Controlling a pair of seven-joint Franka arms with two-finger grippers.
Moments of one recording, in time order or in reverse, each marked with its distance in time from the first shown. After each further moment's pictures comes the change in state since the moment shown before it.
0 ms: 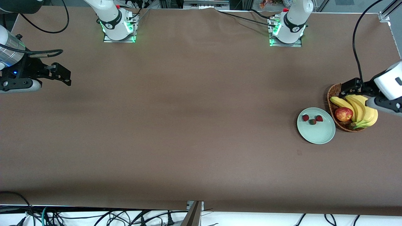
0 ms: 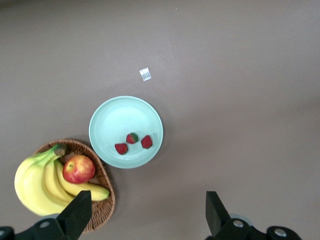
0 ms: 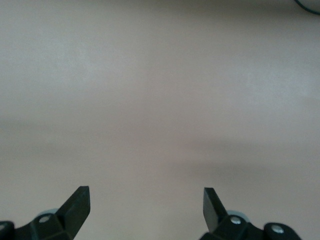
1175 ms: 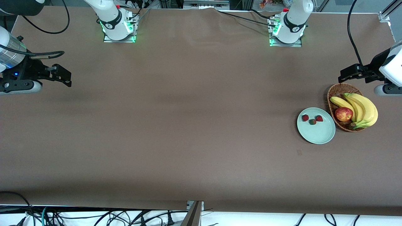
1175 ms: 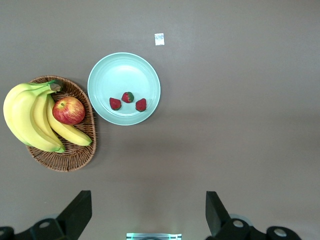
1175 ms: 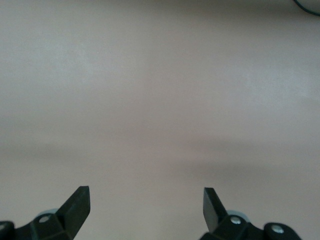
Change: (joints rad) left arm -0.029 -0.048 0.005 0.006 0.000 -0.138 -0.314; right arm 0.000 0.006 0.000 0.001 -0.003 0.004 0.000
